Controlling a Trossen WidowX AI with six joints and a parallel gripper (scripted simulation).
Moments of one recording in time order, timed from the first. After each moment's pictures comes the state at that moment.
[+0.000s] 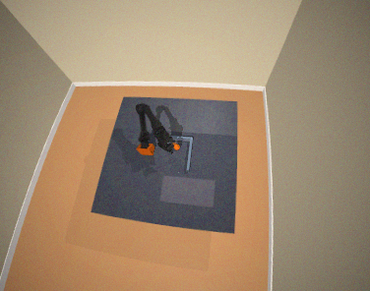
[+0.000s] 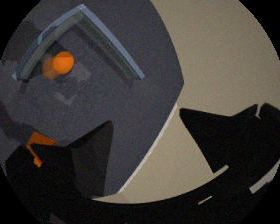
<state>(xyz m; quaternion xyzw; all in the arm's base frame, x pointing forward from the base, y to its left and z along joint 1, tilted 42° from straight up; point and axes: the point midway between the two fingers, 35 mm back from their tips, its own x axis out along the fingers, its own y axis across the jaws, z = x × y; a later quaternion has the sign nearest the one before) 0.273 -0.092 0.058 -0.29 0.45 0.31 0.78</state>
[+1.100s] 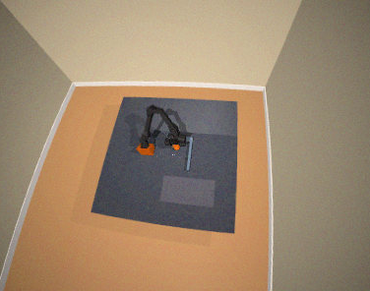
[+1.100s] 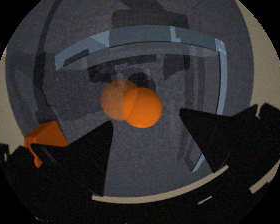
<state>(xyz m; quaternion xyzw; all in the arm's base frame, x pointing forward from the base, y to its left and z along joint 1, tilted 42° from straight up) 0.271 0.103 0.016 -0.32 0.27 0.69 0.60</state>
